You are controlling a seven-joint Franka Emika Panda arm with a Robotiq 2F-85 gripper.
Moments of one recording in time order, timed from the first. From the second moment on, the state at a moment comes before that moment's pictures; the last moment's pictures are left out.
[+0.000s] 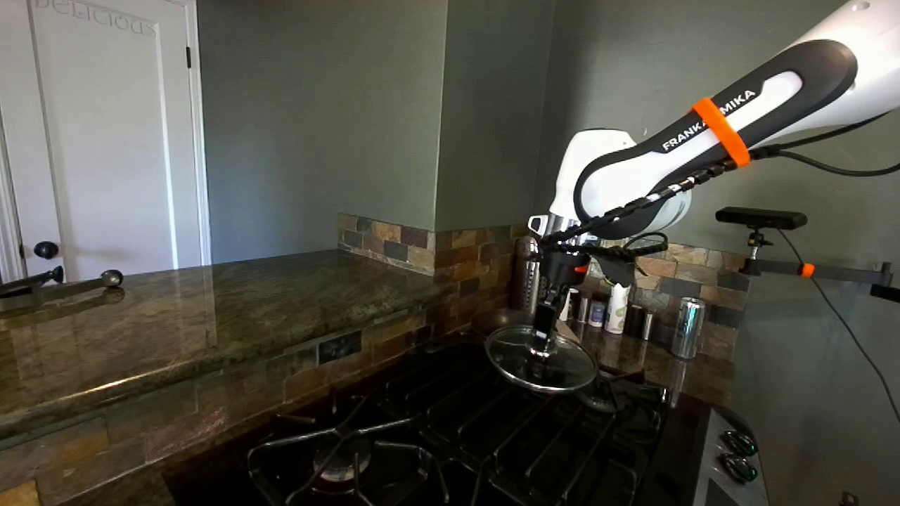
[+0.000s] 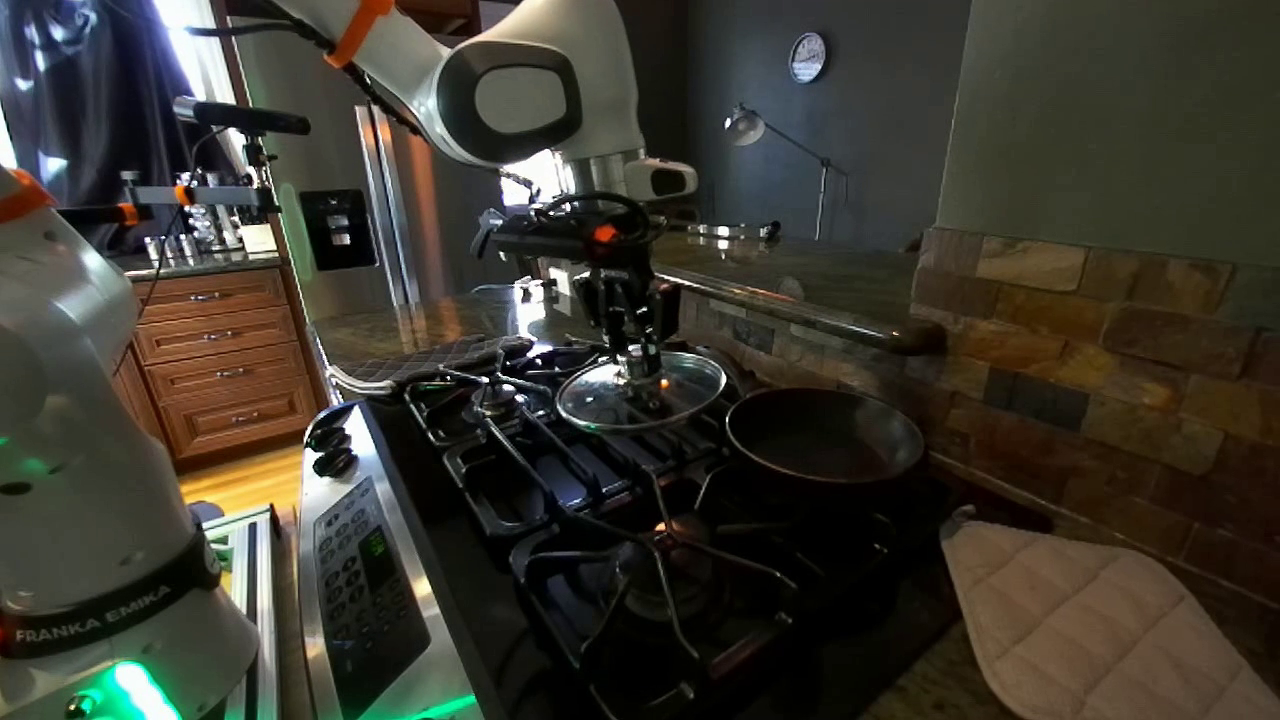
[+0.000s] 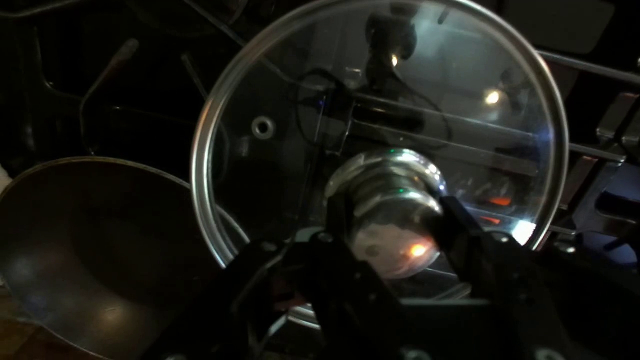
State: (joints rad) arm -0.05 -0.30 -0.12 -2.53 -0.07 2.41 -0.36
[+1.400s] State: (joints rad) arm -0.10 -0.08 -0.20 -2.22 -0.06 2.34 -0.38
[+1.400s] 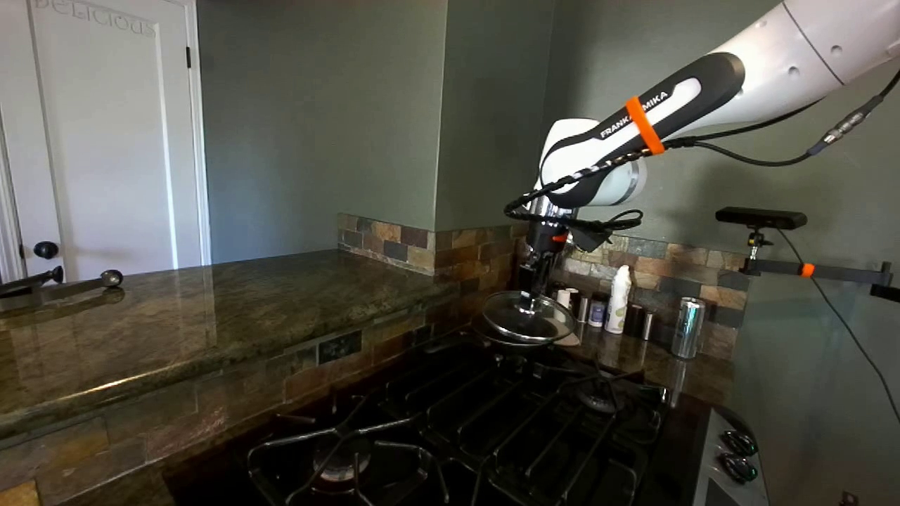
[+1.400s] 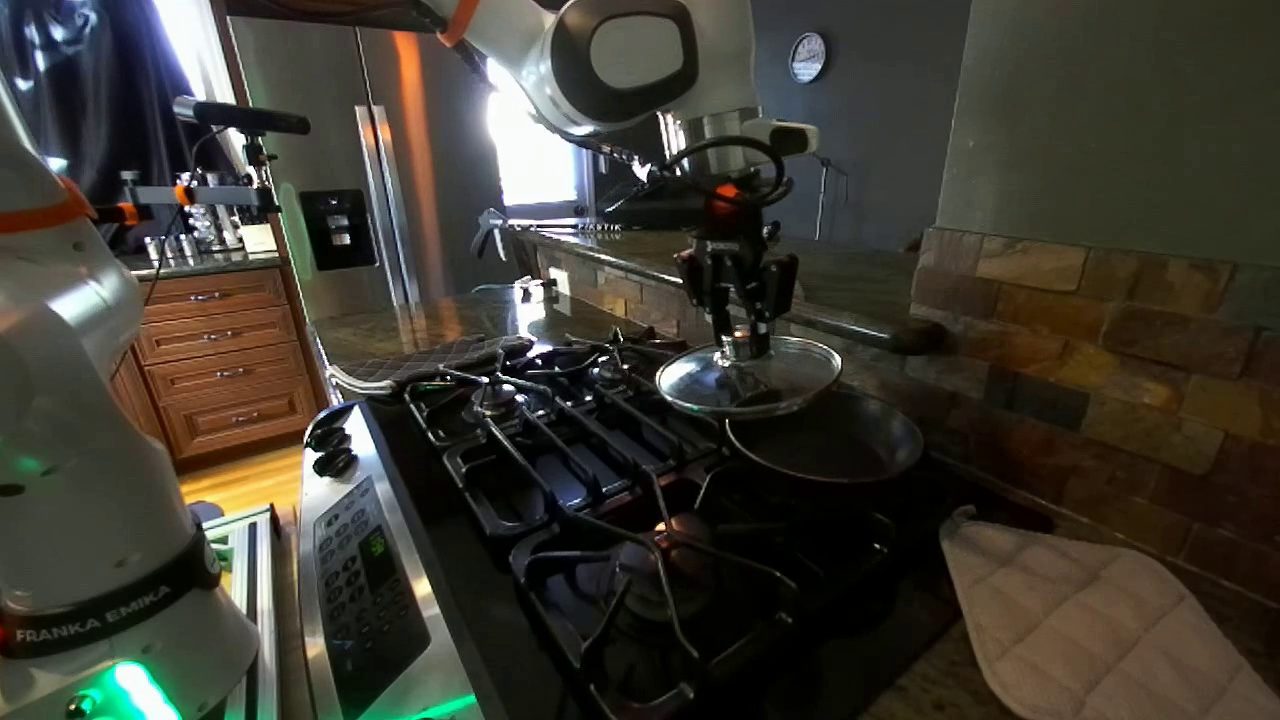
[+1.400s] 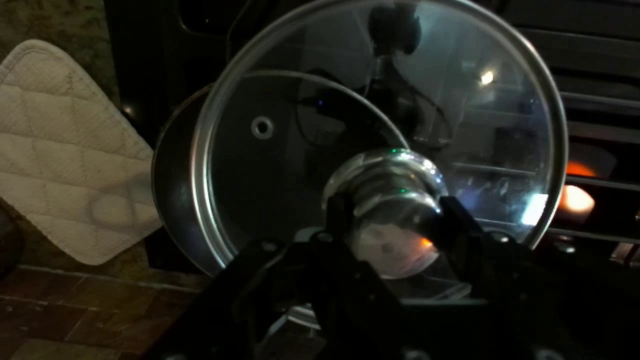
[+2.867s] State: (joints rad) arm -0.20 0.22 -0.16 -1.92 0.12 2.30 -0.42
